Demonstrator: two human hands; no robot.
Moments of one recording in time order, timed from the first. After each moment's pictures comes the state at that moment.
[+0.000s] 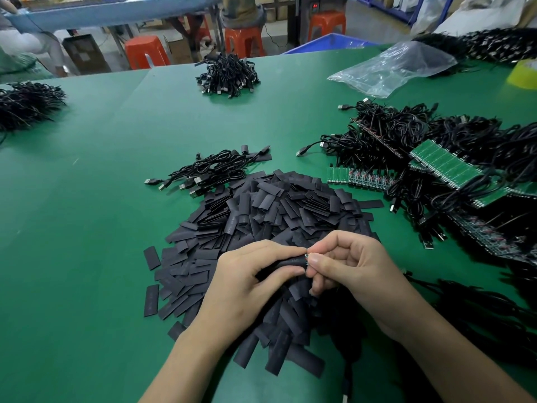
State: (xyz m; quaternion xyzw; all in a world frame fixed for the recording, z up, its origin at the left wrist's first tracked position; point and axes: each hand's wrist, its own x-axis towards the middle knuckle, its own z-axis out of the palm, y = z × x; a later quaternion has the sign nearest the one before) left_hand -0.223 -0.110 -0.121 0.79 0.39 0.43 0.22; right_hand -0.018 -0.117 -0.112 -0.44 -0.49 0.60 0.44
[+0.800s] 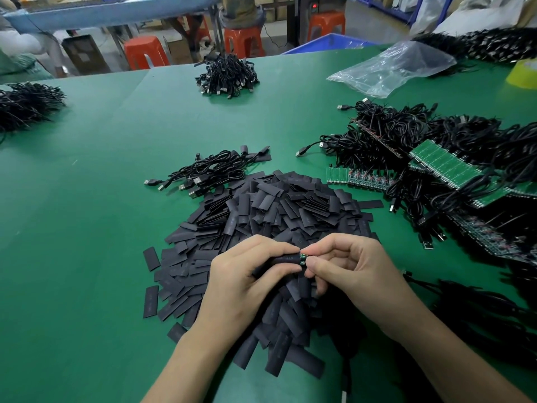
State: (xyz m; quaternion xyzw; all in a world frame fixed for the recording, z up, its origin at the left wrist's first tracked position) left_hand -0.224 -0.109 -0.127 0.77 0.39 0.47 0.19; right_hand -0.019 -0.118 -0.111 -0.47 -0.55 0.54 0.44
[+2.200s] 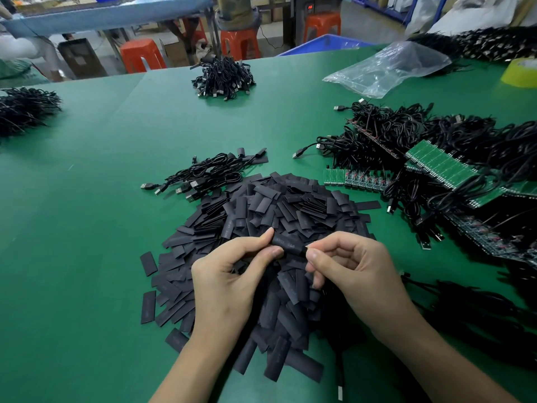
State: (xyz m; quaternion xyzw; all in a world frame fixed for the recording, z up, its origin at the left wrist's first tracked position) left_hand -0.217 -0.113 -0.129 0.61 0.49 0.57 0.25; right_hand -0.025 -0.120 -0.115 -0.47 -0.54 0.49 0.50
